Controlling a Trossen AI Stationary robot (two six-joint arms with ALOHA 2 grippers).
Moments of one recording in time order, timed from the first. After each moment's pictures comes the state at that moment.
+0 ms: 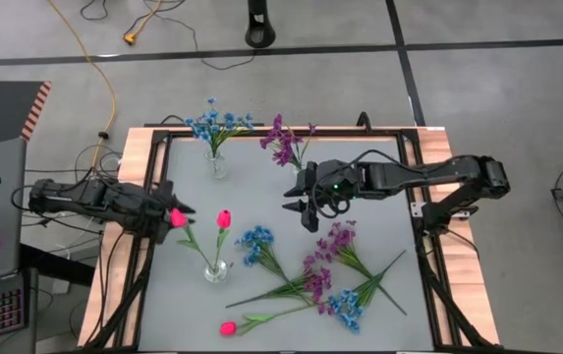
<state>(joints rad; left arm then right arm) -0.16 0.26 0.50 -0.75 -0.15 -0.45 0.02 1.48 1.25 -0.28 0.03 0.21</state>
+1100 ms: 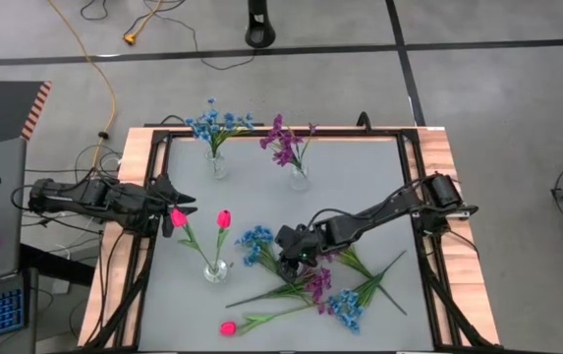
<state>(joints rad) -0.16 0.27 0.50 -0.75 -0.32 -0.45 0.26 1.90 1.25 -0.18 0.05 0.76</state>
